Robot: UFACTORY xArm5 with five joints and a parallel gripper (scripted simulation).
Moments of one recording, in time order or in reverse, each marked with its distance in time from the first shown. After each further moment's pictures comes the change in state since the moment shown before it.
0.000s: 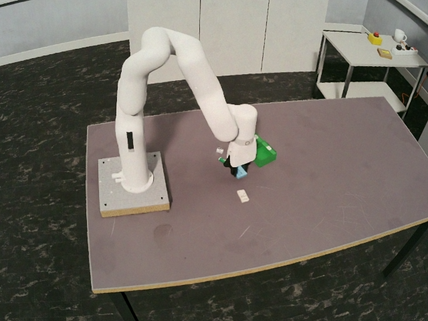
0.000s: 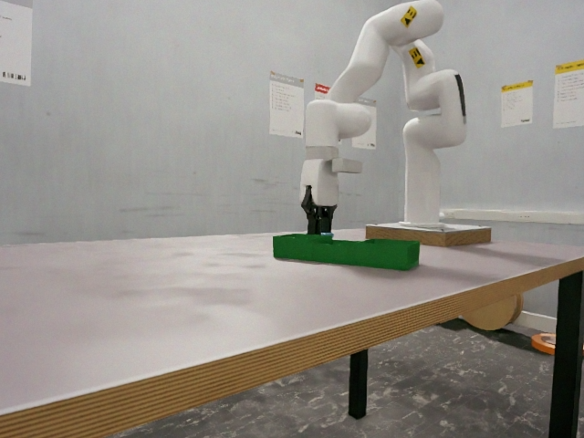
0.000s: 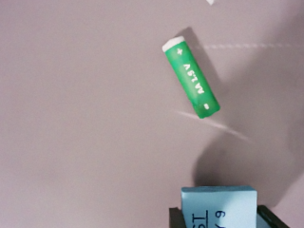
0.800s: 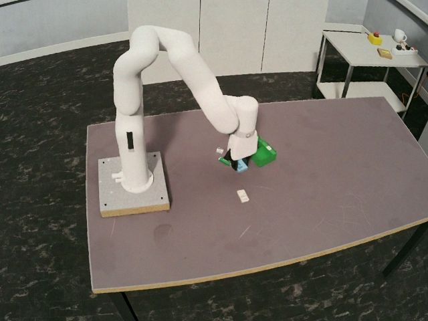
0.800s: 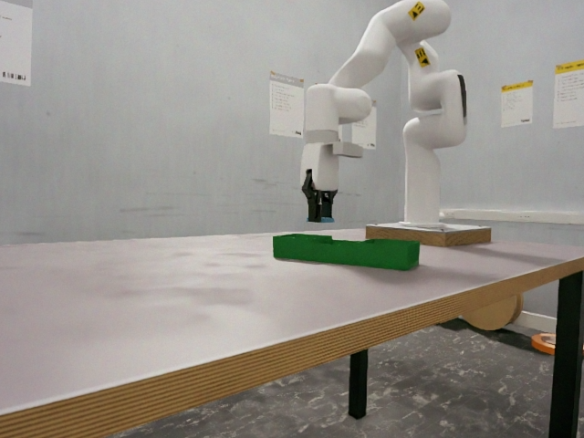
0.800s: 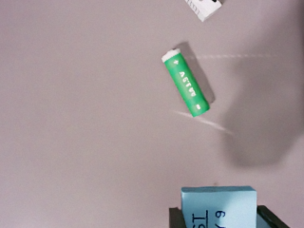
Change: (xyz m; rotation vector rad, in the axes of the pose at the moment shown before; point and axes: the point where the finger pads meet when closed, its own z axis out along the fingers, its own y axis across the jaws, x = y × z) arm 0.000 -0.001 -0.035 0.001 0.000 0.000
